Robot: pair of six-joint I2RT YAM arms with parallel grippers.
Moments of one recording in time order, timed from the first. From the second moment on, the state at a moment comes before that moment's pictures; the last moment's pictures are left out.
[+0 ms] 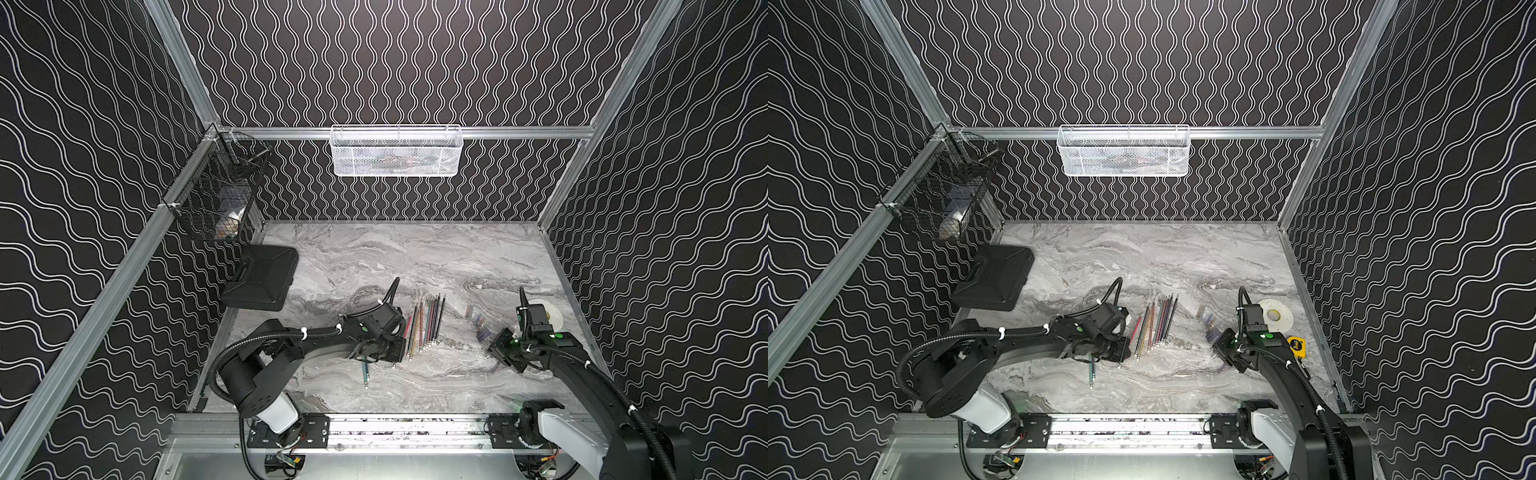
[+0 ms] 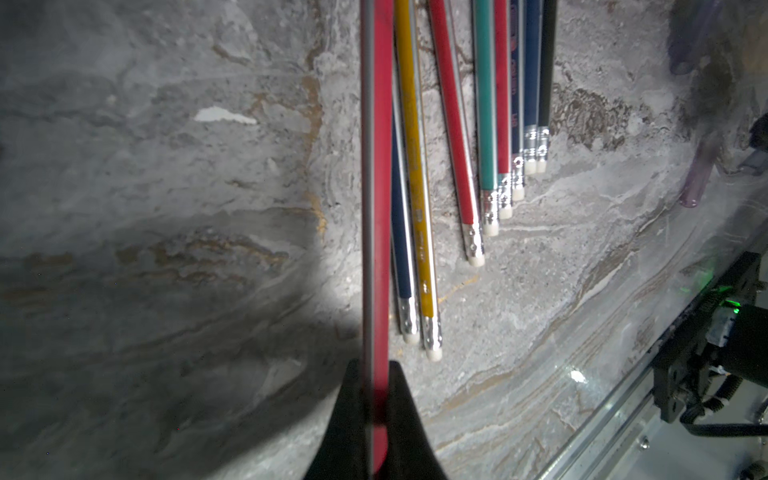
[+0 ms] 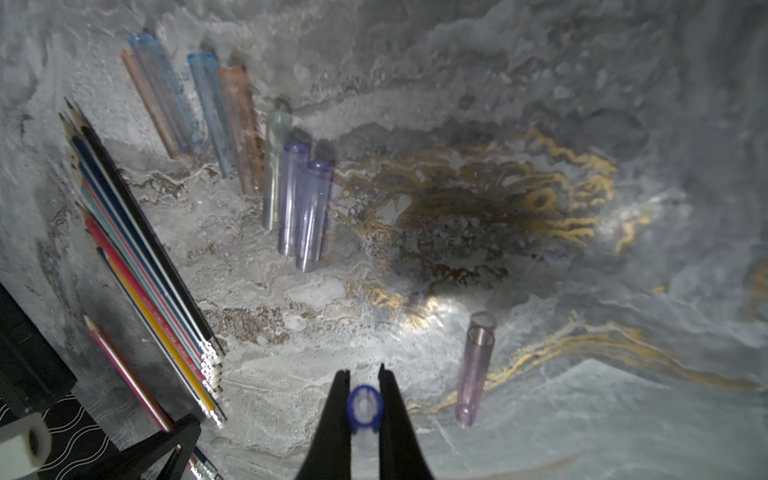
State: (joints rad) left arm -0.78 1.61 0.77 -0.24 0.22 -0.64; right arm 0.07 1.02 0.49 -0.69 -0.24 0.85
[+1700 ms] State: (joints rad) left arm -0.72 1.18 0.64 -0.65 -0.03 -0.66; right arm 0.03 0.98 0.53 -0.62 -0.31 0.79
